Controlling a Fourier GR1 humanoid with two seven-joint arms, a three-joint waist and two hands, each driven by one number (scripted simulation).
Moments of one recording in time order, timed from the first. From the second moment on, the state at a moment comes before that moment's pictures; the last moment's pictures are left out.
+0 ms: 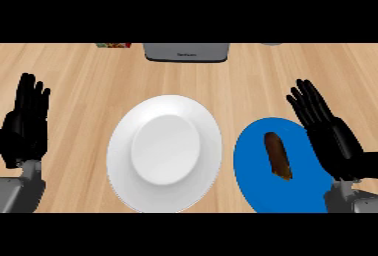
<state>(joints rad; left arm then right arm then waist) -0.18 0.44 -0.05 -1.49 0.37 0.45 -0.05 -0.11 -0.19 0.00 -1.73 -0.24 0.13 0.08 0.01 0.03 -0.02</state>
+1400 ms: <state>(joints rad) -0.25 0.53 -0.16 -1.57 0.30 0.17 0.02 -0.25 -0.12 0.63 -1.49 1.07 -0.22 0.33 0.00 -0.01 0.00</state>
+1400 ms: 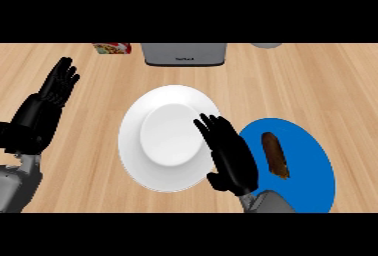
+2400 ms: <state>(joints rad) -0.27 0.51 -0.14 -1.57 0.28 0.15 0.05 -0.39 -0.02 0.60 -1.52 1.18 0.68 0.94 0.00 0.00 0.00</state>
